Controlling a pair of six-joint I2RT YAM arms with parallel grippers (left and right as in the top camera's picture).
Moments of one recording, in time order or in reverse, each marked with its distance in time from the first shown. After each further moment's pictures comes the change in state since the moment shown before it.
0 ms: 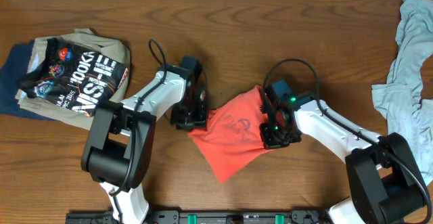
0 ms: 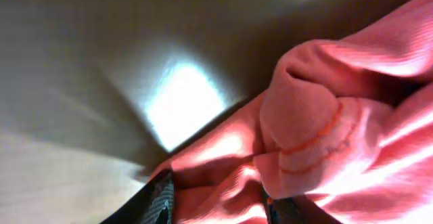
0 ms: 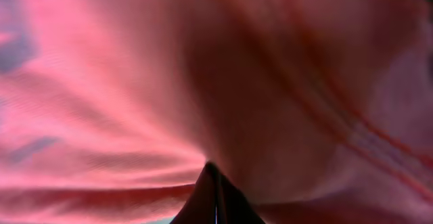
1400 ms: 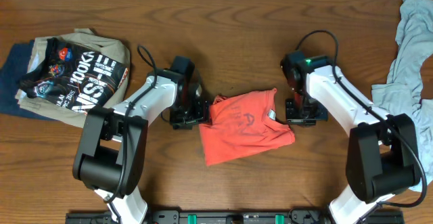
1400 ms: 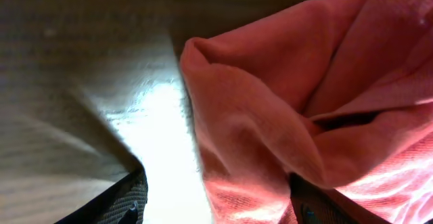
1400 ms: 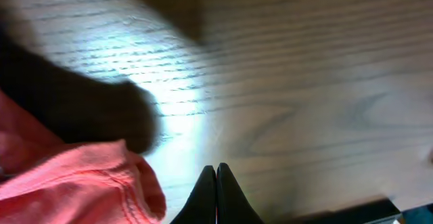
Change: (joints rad) left arm 0.048 -0.057 -0.080 0.167 0.090 -0.063; right arm -0.162 0.140 0.344 -0.425 0.352 0.146
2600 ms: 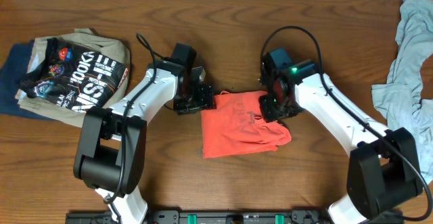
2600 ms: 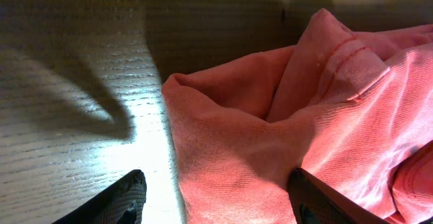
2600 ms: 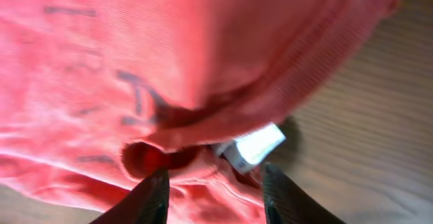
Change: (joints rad) left arm -0.004 0.004 0.100 0.059 0.006 0.000; right arm 0.135 -0.074 0.002 0.213 -0.261 -0.223
